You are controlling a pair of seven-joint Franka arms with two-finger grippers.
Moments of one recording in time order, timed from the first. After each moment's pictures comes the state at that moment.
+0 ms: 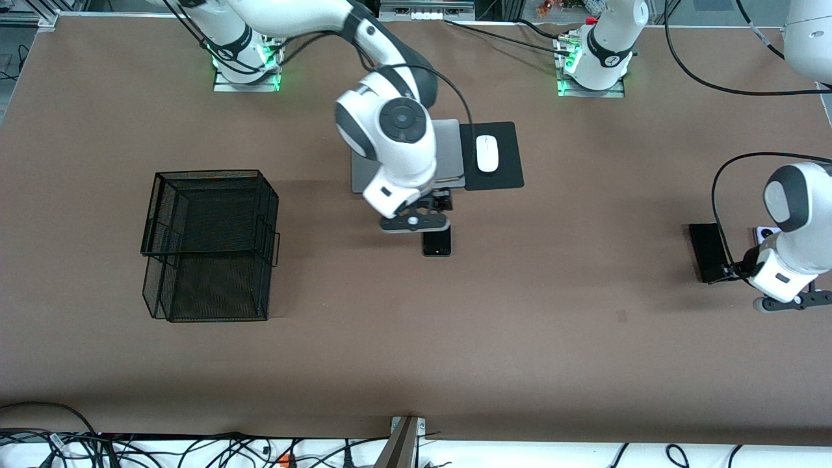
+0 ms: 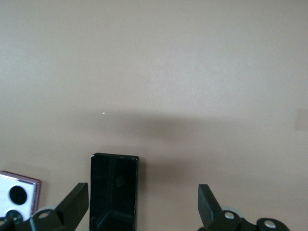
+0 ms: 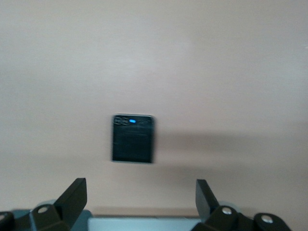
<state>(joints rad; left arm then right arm) 0.32 0.52 -0.09 -1.74 0.19 2.29 -0.02 0.76 0.78 0.05 -1.17 -0.04 2.04 0.76</state>
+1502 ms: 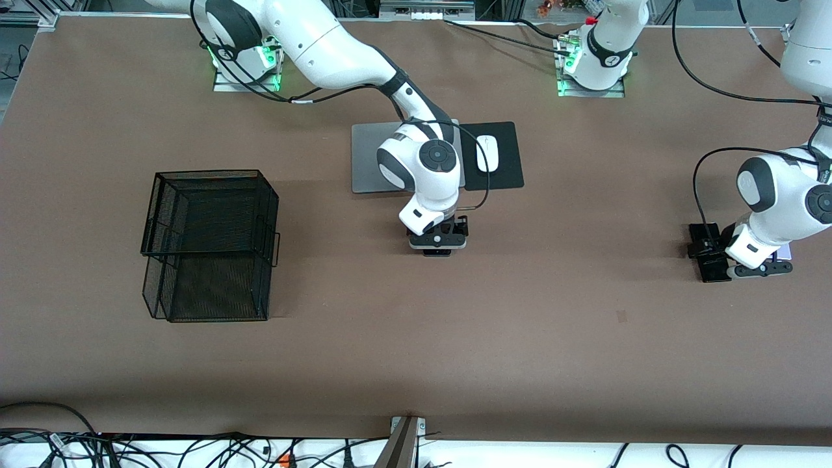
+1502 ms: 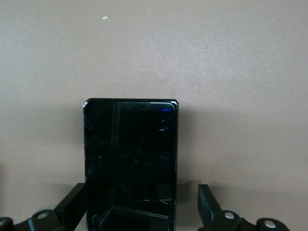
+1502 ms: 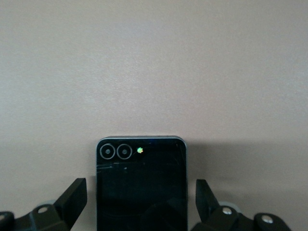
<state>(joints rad) 0.49 0.59 -0.12 -1.97 0.20 2.54 0.12 0.87 1.04 -0.06 -1.14 -0.08 2.31 0.92</state>
